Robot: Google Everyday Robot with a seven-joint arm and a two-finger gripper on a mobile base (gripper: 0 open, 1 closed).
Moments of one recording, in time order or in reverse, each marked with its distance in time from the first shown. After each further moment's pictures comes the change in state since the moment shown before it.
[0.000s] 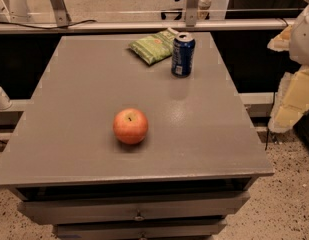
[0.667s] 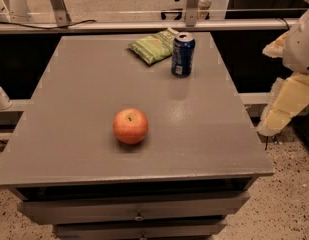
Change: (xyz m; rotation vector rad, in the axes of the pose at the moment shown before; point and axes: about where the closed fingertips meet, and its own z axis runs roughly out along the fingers) arm -0.007 0.003 0.014 -0.005 -0.062 0.044
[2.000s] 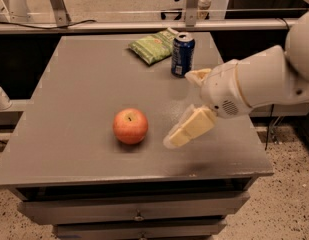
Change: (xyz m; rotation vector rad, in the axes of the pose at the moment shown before) arm -0.131 0.045 0.095 -0.092 -0.562 0.049
